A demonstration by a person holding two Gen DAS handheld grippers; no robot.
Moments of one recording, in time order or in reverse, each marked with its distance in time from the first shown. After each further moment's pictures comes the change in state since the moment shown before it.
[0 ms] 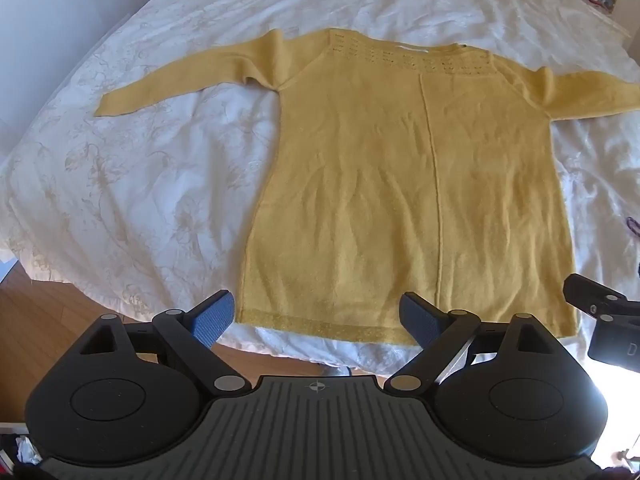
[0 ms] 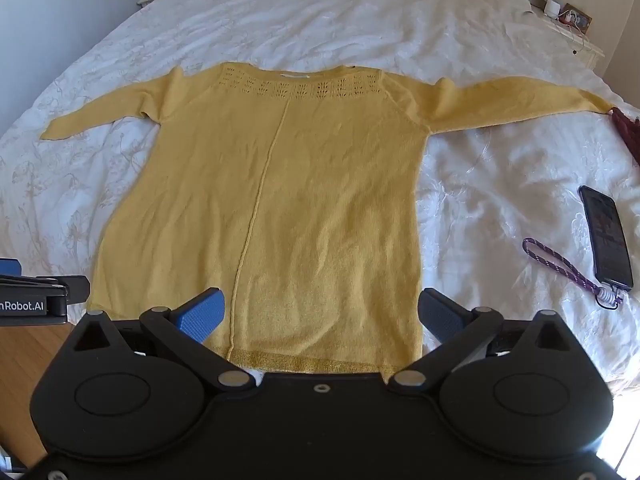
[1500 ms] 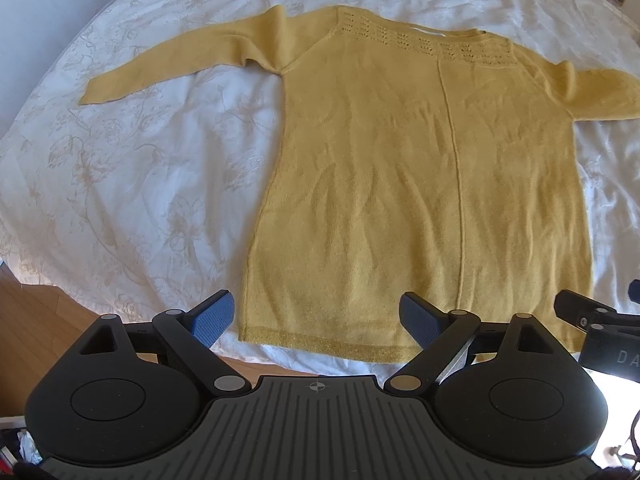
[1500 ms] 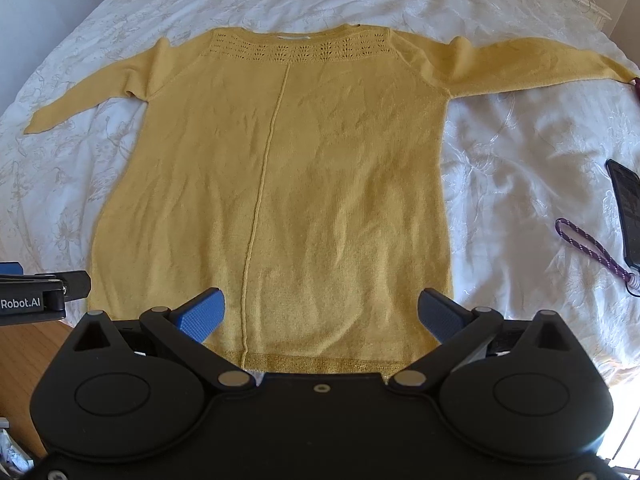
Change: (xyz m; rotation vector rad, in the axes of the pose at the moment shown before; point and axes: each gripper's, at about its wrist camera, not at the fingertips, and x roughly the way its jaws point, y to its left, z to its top) left arm 0.034 0.011 0.031 -0.032 0.025 -0.058; right arm 0.043 0.010 0.023 0.057 0.142 0.010
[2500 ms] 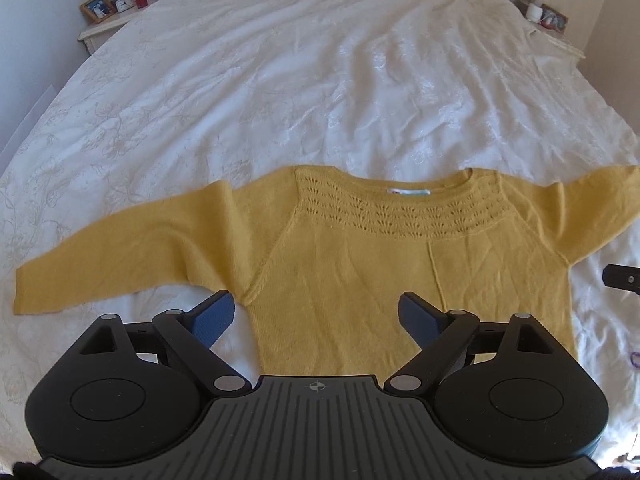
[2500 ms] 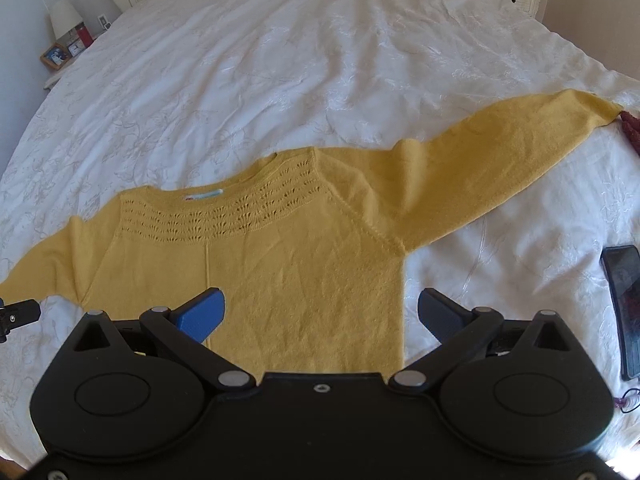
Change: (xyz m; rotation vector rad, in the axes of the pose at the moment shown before) left arm 0.054 0.005 0.199 0.155 -0.139 -0.121; right arm 0.033 -0.071 0.176 0.258 -0.134 -0.063
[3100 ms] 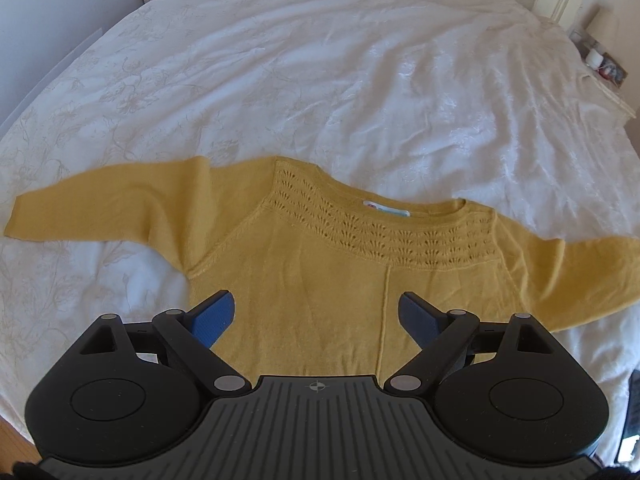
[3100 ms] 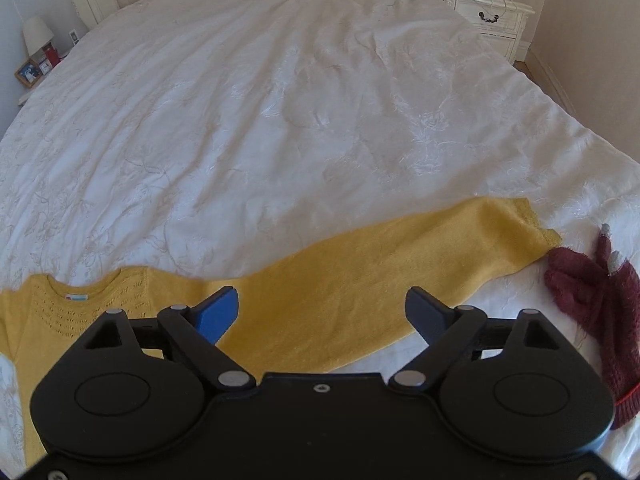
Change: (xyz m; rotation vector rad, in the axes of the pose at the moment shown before) left arm 0.010 -0.066 0.016 -0.242 0.065 0.076; right arm 0.038 -0.221 0.165 -0.039 0.007 -0.017
